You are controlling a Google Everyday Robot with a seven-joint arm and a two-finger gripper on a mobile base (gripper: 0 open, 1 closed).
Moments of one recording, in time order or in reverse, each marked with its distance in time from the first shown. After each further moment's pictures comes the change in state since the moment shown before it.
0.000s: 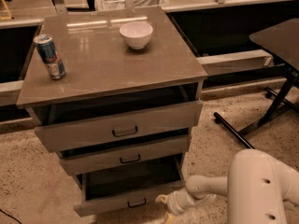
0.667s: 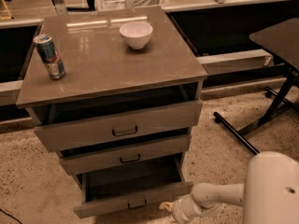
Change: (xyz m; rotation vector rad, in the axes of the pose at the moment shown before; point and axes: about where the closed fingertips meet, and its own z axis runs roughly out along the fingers) arm -0.004 0.049 -0.021 -0.007 0.010 -0.007
